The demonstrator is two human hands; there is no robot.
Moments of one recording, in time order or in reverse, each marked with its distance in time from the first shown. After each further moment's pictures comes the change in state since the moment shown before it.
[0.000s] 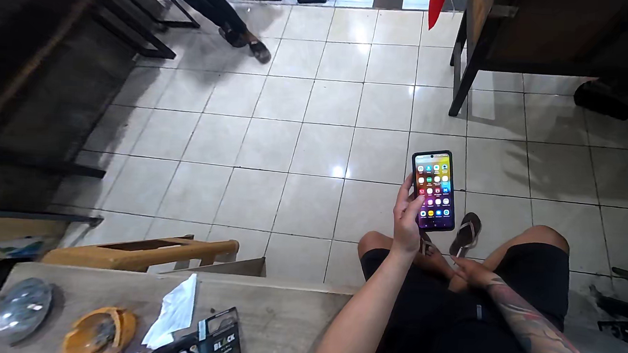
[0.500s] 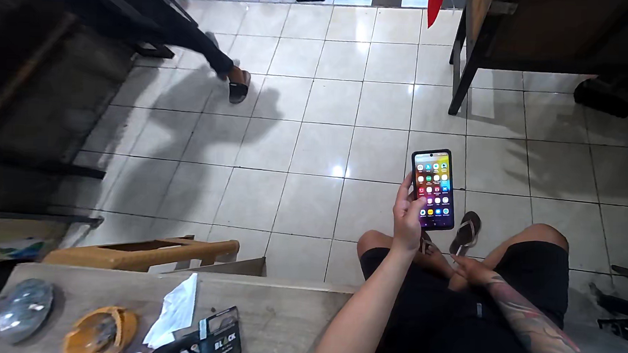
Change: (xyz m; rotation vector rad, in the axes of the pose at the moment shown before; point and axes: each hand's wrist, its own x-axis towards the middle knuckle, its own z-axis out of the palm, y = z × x) left_hand 0.000 0.001 0.002 0.037 -0.002 0.020; right_hand -0.005 -0.005 -0.004 0.034 -0.001 -0.002
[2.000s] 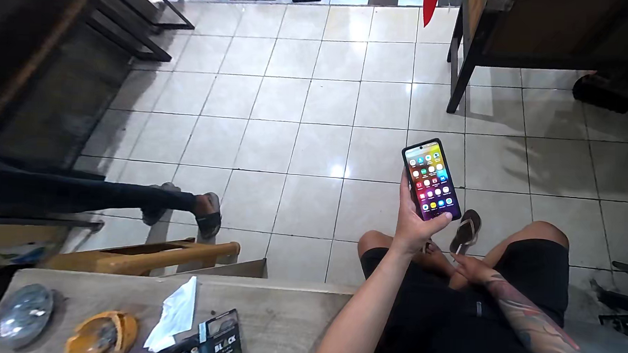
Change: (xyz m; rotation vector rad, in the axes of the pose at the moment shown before) left_hand 0.001 0.006 0.009 0.025 -0.145 -0.014; right_hand 0.001 -0.002 -0.003 -0.038 -0.023 0.006
